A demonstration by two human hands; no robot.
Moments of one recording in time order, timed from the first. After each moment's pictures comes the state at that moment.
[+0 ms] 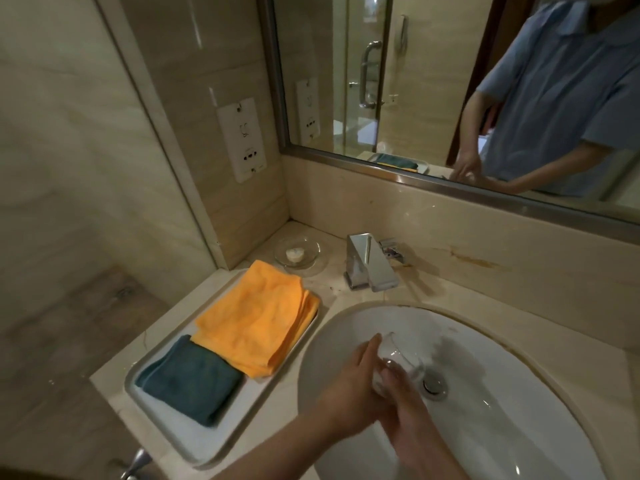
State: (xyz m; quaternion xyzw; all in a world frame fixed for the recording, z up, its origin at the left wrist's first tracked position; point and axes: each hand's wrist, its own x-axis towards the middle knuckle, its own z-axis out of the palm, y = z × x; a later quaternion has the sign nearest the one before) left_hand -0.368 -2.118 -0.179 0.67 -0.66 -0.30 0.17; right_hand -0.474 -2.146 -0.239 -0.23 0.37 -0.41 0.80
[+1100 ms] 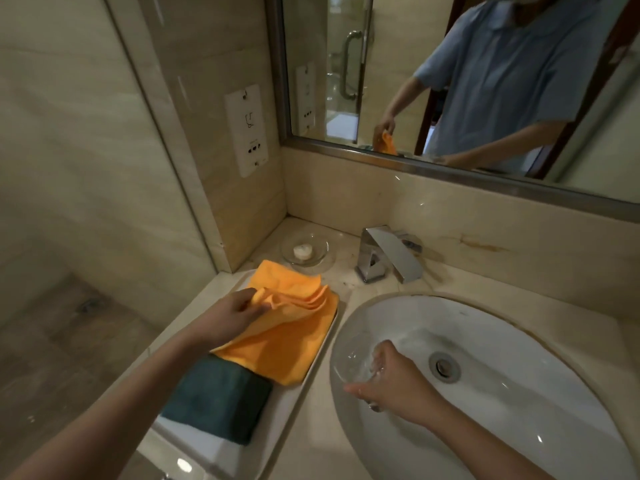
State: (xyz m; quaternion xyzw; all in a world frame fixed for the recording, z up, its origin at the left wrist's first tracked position) left_hand -0.137 -2.131 -0.136 0.73 -0.56 -0.34 0.21; right_hand -0.410 -2.144 -0.199 -0.63 0.58 -0.11 0.51
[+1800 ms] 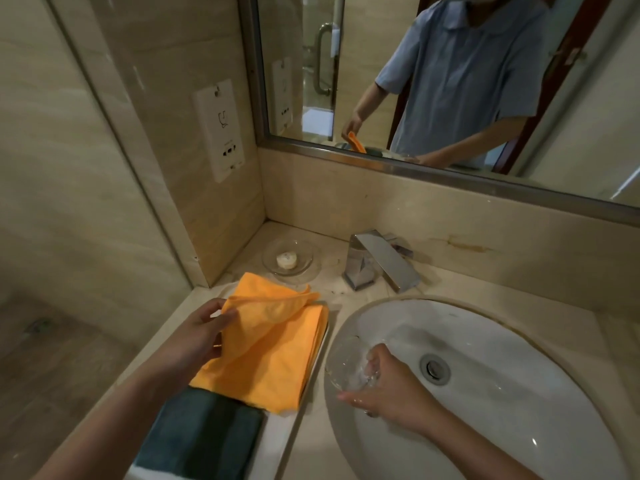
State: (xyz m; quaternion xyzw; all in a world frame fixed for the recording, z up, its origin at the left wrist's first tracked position) left_hand -0.122 -2.143 -0.147 0.65 -0.35 -0.53 0.41; right_hand -0.399 -2.154 -0.188 -0.63 0.59 -0.12 0.49
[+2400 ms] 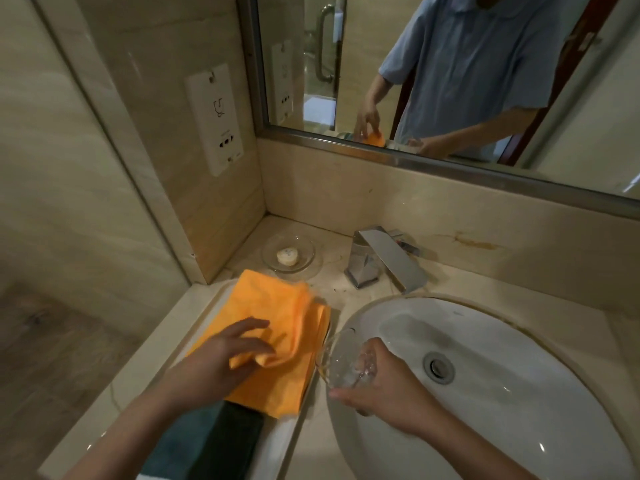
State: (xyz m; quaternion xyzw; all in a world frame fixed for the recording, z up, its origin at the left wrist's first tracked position) left_hand -0.121 -2.133 -0.163 0.57 -0.76 -0.28 0.14; right_hand -0.387 -2.158 -0.183 -0.62 0.57 -0.14 0.52
